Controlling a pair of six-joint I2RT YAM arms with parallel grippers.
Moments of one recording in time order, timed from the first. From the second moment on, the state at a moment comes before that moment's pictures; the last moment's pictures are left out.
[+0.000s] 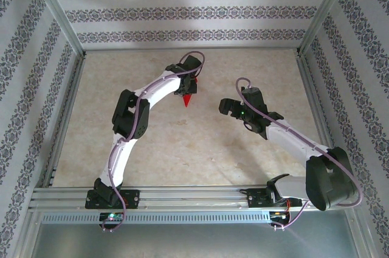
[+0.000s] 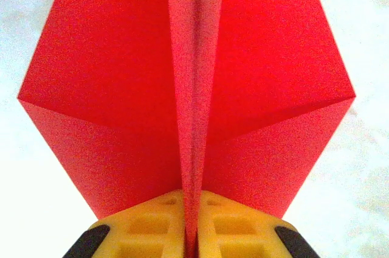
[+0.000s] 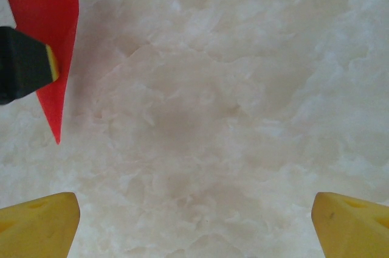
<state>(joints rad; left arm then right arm) -0.51 2.35 2.03 -0.84 -0.16 -0.51 0.37 1.28 0.72 -0.18 -0.02 0.57</state>
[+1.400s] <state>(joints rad) -0.51 2.53 2.26 -1.04 -0.16 -0.61 0.35 1.28 0.70 -0.18 -0.03 0.58</state>
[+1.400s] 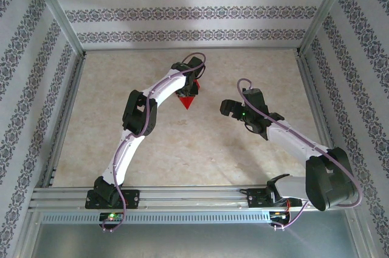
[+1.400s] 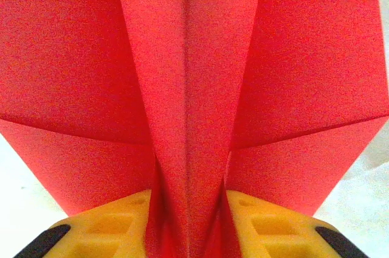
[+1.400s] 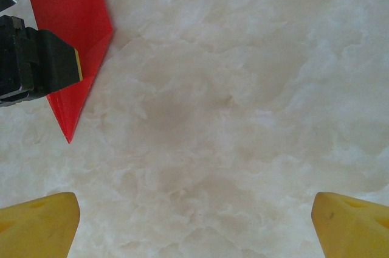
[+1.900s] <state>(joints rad) -0.51 2.50 2.27 -1.04 -0.15 -0.61 0.35 1.28 0.70 -0.18 -0.04 0.58</state>
